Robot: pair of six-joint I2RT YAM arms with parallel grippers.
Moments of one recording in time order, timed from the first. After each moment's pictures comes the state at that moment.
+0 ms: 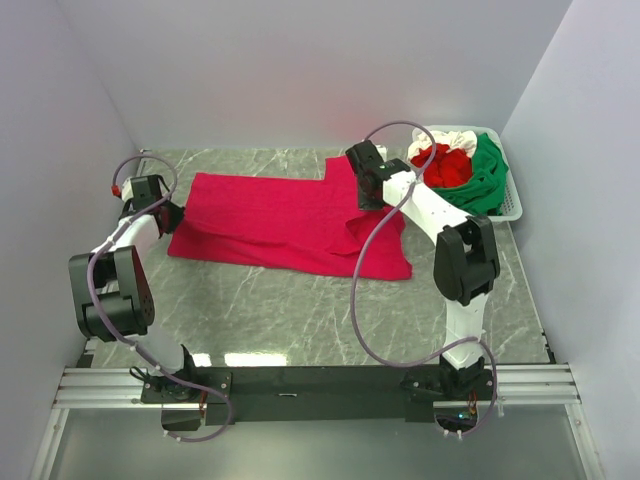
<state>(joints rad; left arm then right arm) 0.21 1.63 1.03 -0.16 -0.07 -0.80 0.46 1.97 1.70 -0.78 0.36 0.37</state>
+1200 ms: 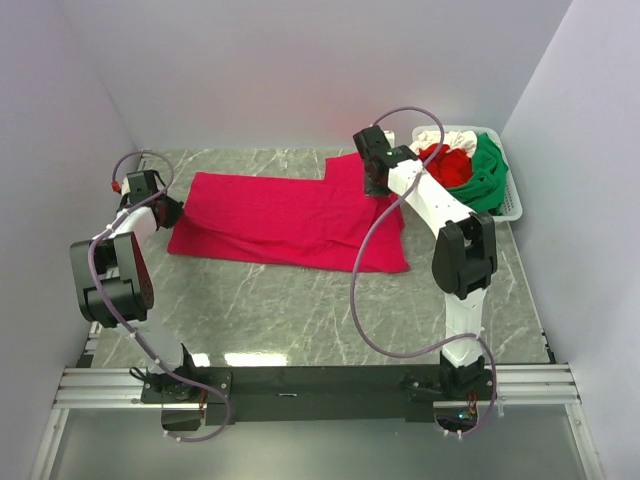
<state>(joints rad) 0.24 1.74 1.11 -0.15 0.01 -0.80 0.41 2.02 1.85 -0.84 0.39 0.35</state>
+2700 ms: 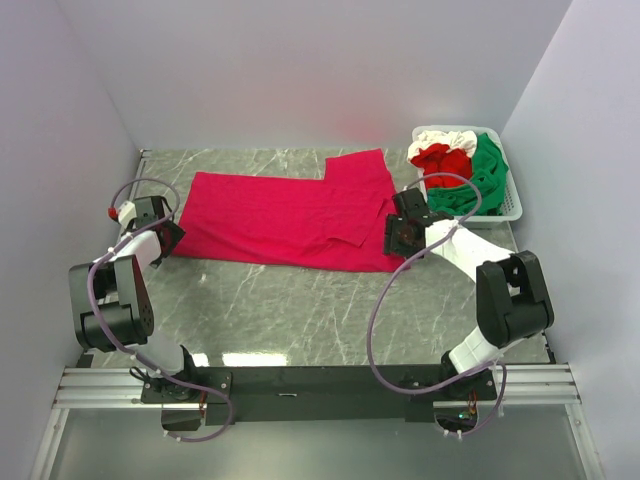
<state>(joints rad) 0.22 1.57 0.86 -0.21 -0.31 -0.72 0.31 1.59 1.00 -0.51 0.14 0.40</state>
